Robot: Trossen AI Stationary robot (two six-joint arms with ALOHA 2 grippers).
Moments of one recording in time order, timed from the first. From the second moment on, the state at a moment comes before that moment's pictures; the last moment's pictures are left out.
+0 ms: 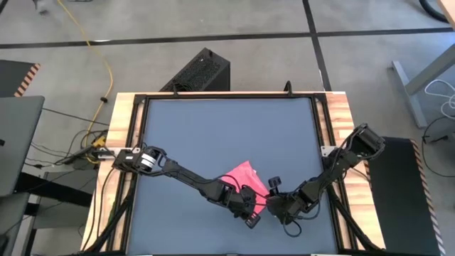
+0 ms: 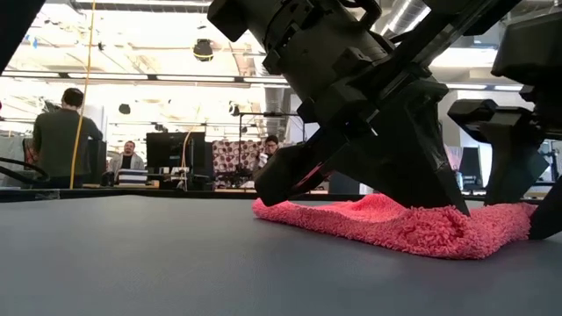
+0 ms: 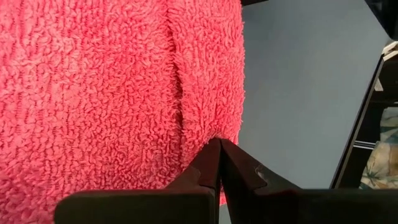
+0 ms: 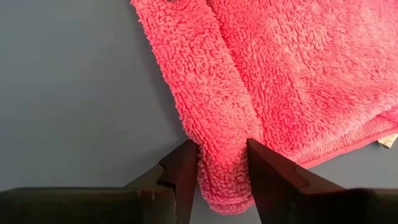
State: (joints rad) left arm -0.35 2.29 1.68 -0.21 0.00 -1.11; right arm 0.72 1.75 0.77 -0.21 0.42 0.26
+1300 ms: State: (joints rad) left arm -0.39 2.29 1.72 -0.17 -0.11 -0.98; right arm 0.70 1.69 0.77 -0.26 0.35 0.43
